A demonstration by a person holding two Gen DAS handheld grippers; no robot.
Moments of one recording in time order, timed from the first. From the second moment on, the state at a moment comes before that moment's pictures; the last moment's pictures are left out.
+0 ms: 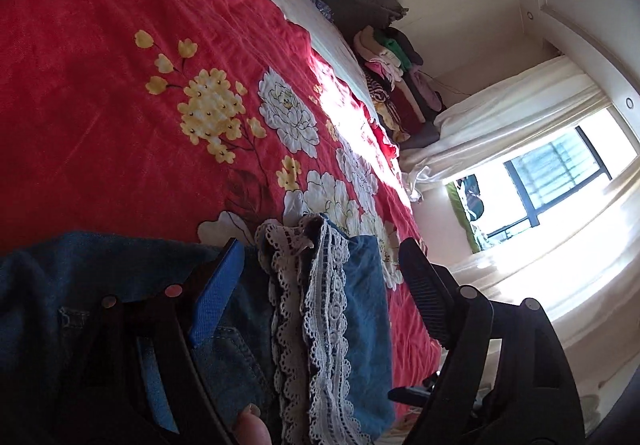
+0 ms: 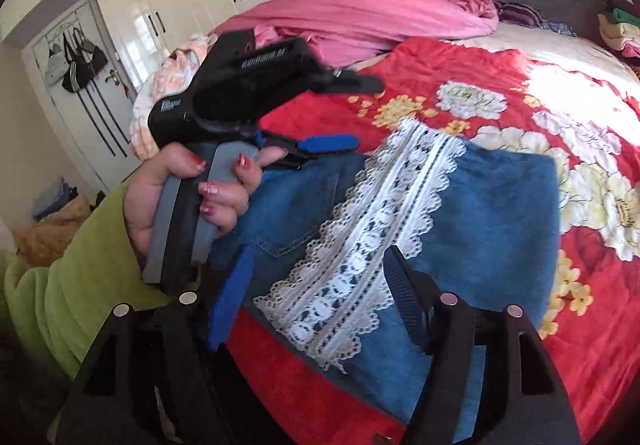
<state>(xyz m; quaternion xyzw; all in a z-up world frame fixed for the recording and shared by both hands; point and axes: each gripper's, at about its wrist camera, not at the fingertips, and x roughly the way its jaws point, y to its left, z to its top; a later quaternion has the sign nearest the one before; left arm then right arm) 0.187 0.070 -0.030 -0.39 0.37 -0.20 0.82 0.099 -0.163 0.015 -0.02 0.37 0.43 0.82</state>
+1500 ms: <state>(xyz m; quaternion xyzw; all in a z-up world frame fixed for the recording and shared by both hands) 0.166 0.047 -0.016 -0.23 0.40 -0.11 0.88 0.208 -0.244 -0.016 0.05 0.42 0.28 0.86</state>
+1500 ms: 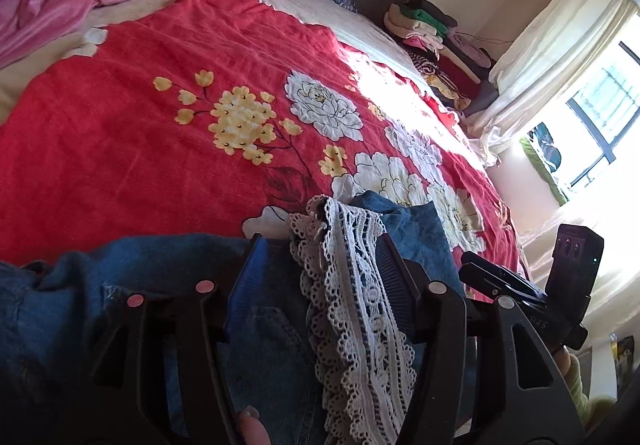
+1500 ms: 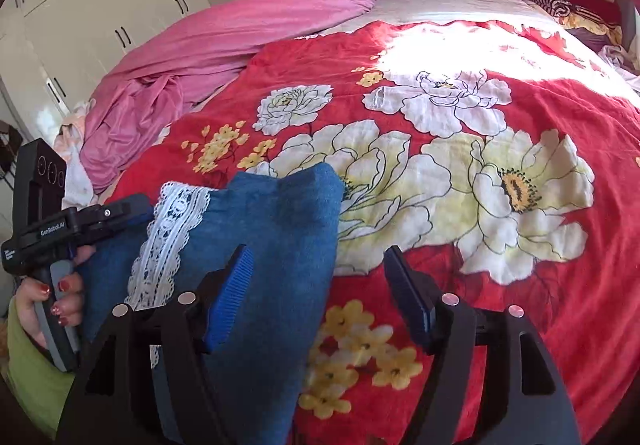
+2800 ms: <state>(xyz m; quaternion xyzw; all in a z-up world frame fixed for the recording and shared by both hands) 0.051 -0.001 -0.047 -0.25 0.49 -0.14 0.83 0.103 -0.246 -0.032 0.00 0.45 0.33 0.83</state>
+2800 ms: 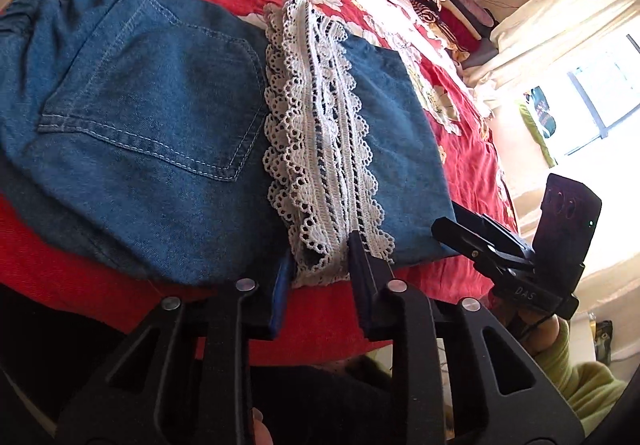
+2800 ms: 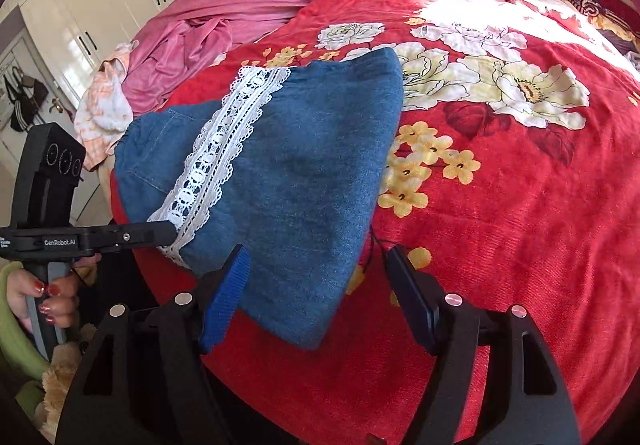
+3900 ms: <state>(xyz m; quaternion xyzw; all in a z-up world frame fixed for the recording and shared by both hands) 0.038 -0.019 -0.030 -0.15 0.47 -0.10 0.86 0.083 -0.229 -0.001 -0.08 0.38 0.31 0.87</state>
